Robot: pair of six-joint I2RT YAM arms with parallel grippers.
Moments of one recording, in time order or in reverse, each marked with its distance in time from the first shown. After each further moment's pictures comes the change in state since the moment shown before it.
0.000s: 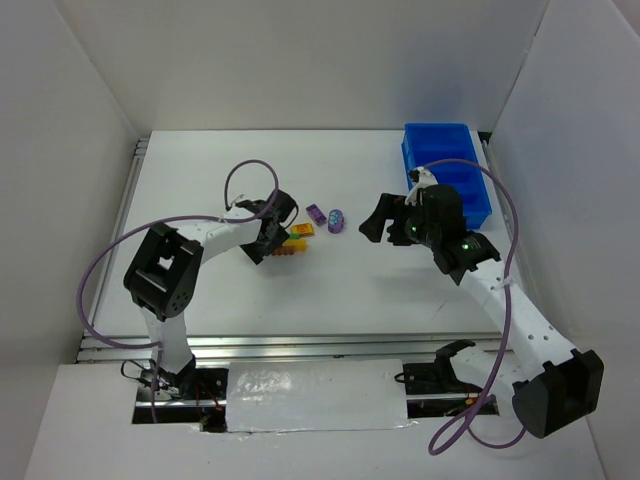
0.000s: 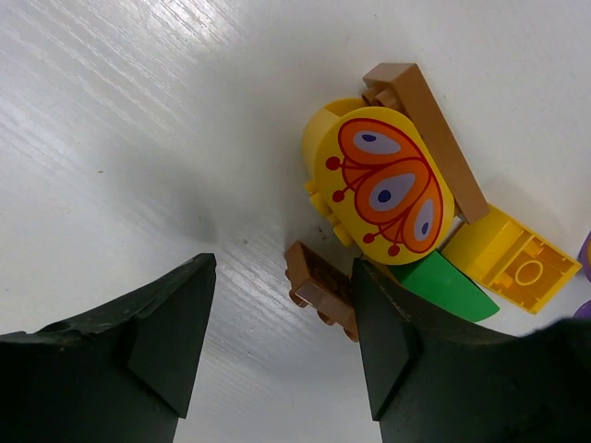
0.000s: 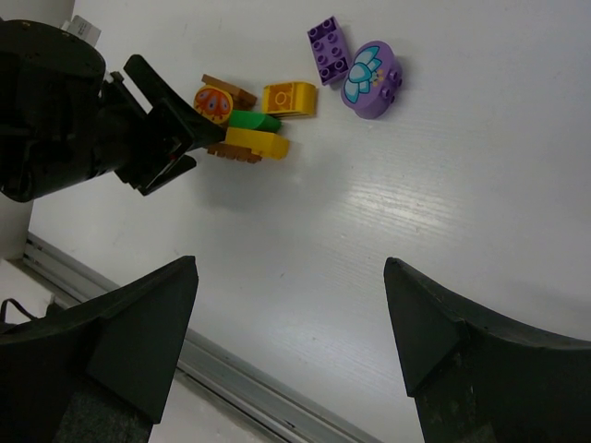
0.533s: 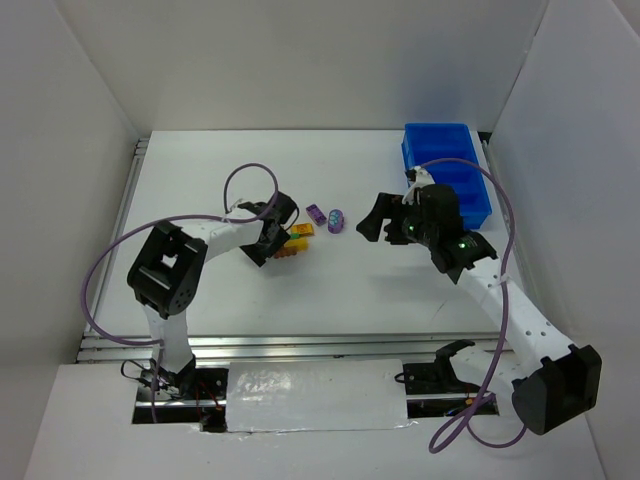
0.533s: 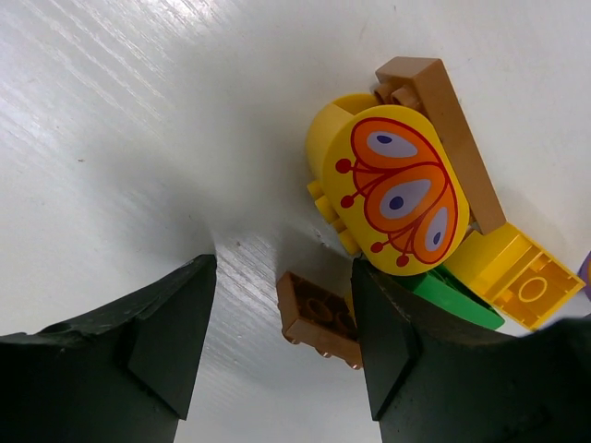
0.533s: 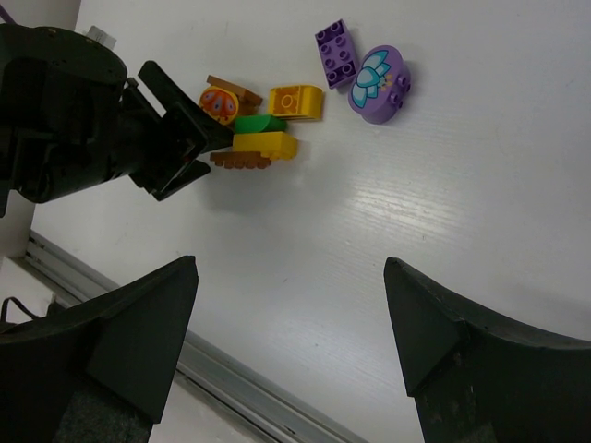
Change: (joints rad) left arm -0.001 0.029 -0.010 0.023 0.028 -0.069; right arm 0.009 0.019 -0.005 0.031 -0.006 0.000
